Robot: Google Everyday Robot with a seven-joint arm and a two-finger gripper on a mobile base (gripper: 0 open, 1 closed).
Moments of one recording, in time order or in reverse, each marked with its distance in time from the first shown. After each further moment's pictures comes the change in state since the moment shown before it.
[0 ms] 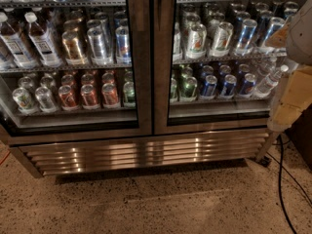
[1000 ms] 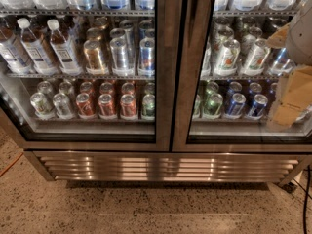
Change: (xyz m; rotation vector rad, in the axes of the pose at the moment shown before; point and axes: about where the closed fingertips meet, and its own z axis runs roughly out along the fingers) arm 0.000 0.000 0.000 0.000 0.000 0.000
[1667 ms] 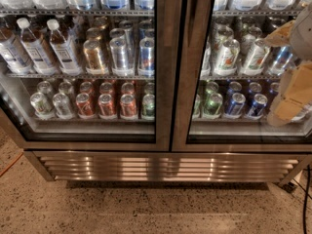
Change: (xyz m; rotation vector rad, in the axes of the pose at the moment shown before) arm -0.002 -0.007 0.001 -0.028 -0.112 0.004
